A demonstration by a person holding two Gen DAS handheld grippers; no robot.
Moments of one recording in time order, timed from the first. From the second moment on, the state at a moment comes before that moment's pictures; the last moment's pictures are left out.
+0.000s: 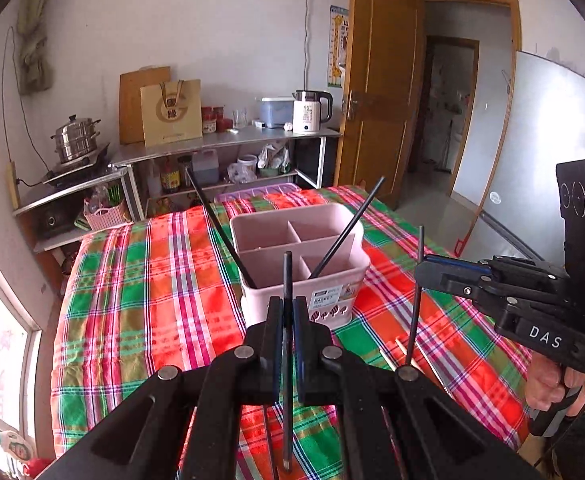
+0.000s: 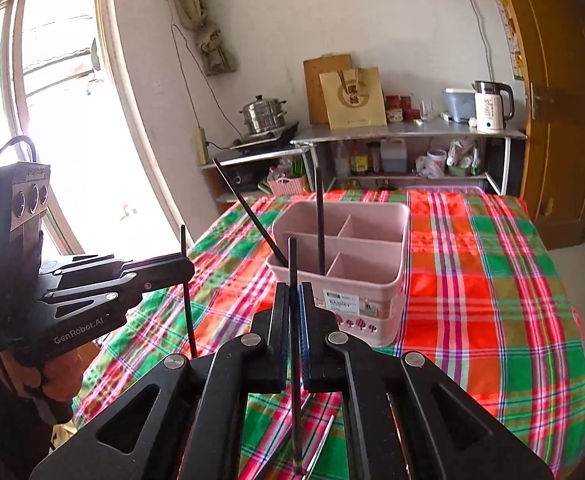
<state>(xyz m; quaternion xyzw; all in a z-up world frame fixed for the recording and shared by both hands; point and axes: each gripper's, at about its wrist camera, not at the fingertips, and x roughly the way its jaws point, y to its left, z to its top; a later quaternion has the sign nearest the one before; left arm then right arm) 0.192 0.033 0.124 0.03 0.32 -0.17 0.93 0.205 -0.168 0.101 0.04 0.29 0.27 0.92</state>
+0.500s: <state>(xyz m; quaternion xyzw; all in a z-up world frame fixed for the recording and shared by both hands) 0.169 0.033 0.128 0.02 0.31 -0.17 0.94 0.185 -0.171 0.112 0.03 0.27 0.27 0.92</state>
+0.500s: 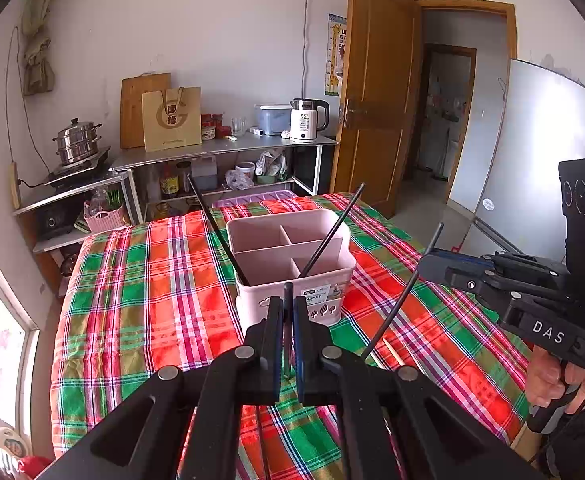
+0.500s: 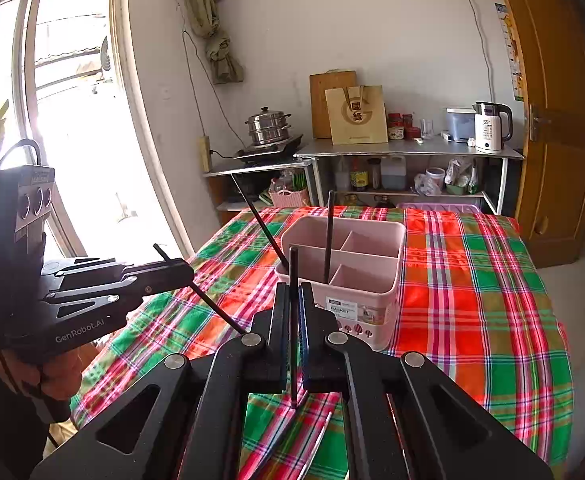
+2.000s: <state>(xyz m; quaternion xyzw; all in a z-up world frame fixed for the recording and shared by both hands) 0.274 0.050 0.228 -0.03 0.25 -0.17 0.95 0.278 -0.173 0.196 0.07 0.18 0.26 0.95</state>
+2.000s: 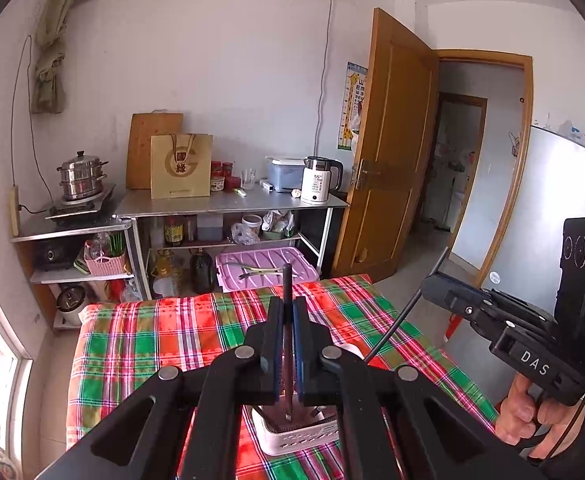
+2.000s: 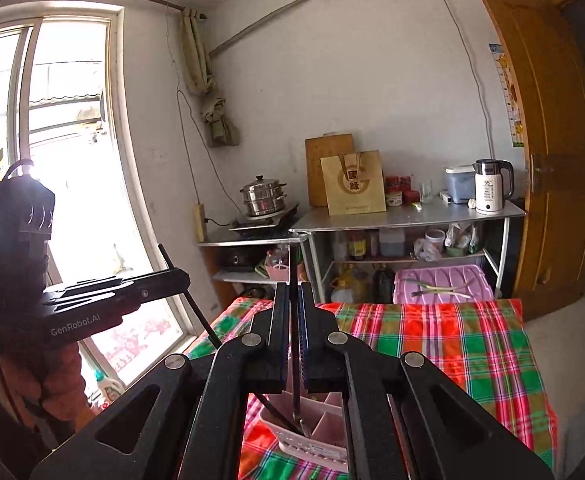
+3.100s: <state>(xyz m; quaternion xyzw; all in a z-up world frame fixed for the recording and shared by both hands) 0.283 0.065 0.161 -0.05 0.28 -0.16 0.95 0.287 -0.171 0.140 0.05 0.25 0.26 0.93</state>
